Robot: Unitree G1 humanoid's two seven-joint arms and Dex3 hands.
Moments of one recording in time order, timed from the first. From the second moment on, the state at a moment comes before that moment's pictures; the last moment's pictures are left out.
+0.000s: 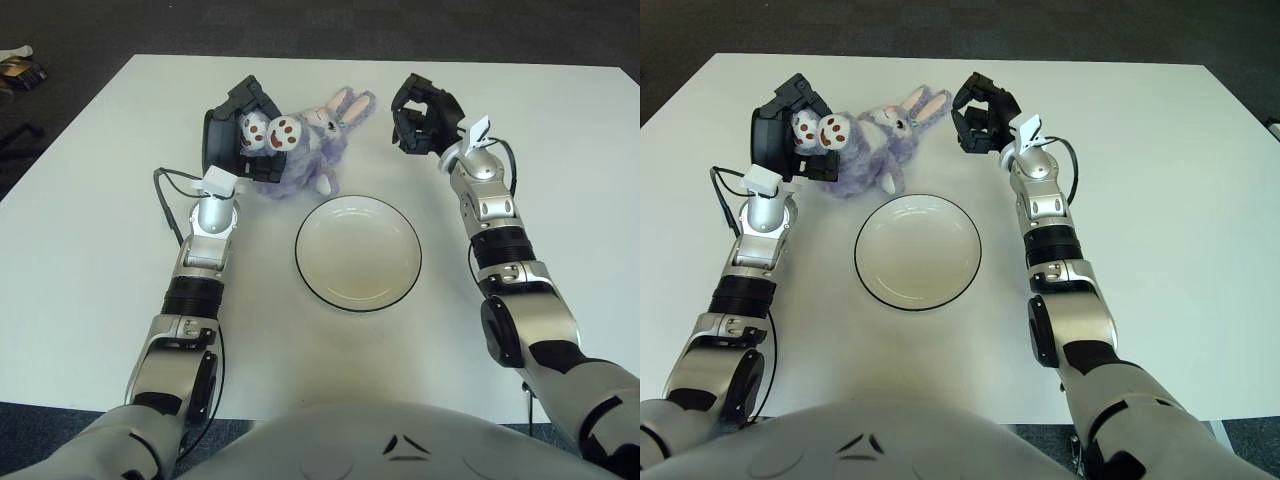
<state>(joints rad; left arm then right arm) -0.41 0.18 0.02 0.29 0.17 -0.67 0.15 -0.72 -0.21 0.05 0.49 -0.08 -0.23 0.27</state>
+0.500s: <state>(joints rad) -0.43 0.17 0.03 0.32 0.18 -0.70 0.16 -0.75 -0.30 0.17 0.51 -0.34 -0.47 0.19</state>
